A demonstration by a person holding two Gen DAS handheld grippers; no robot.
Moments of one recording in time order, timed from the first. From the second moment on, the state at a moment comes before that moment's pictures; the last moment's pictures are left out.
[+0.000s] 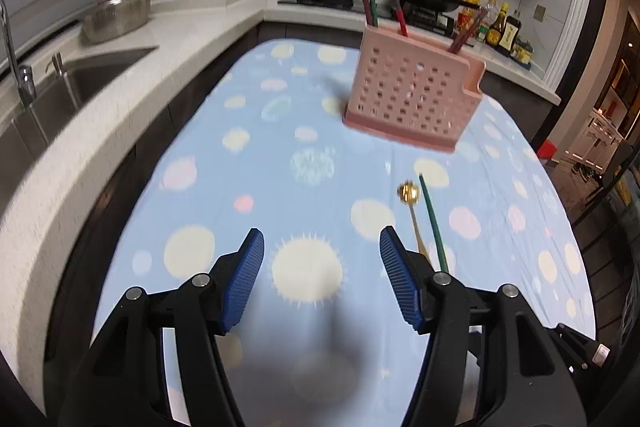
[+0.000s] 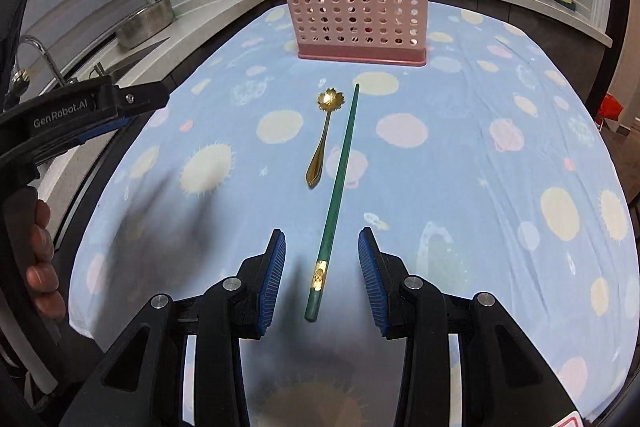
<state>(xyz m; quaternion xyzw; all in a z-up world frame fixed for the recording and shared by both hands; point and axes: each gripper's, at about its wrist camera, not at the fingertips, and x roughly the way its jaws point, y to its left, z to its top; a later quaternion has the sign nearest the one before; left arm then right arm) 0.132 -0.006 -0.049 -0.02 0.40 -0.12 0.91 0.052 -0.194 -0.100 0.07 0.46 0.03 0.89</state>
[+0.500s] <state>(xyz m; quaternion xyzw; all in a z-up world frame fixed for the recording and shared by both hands) 0.107 0.008 -0.095 -0.01 0.46 -0.11 0.88 0.045 -0.177 -0.126 0.05 0.48 0.03 0.88</state>
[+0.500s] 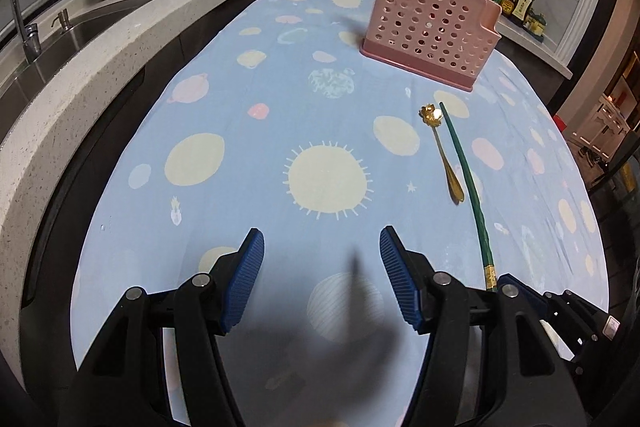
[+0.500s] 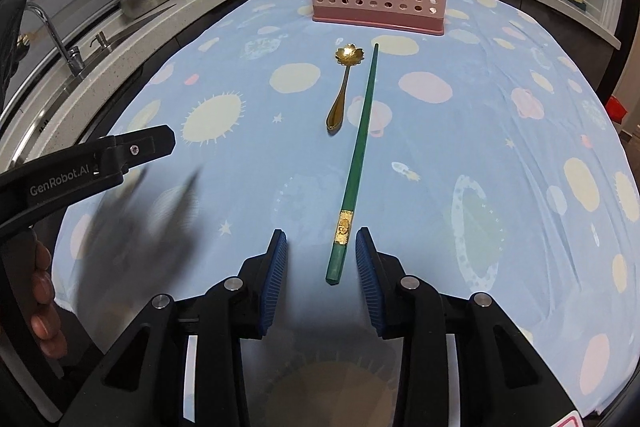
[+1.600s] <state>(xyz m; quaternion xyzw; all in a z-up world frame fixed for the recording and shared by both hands) 0.126 -0.074 -0.100 -0.01 0.46 -0.20 0.86 0.044 -0.241 -0.120 0.11 0.46 -0.04 0.88</state>
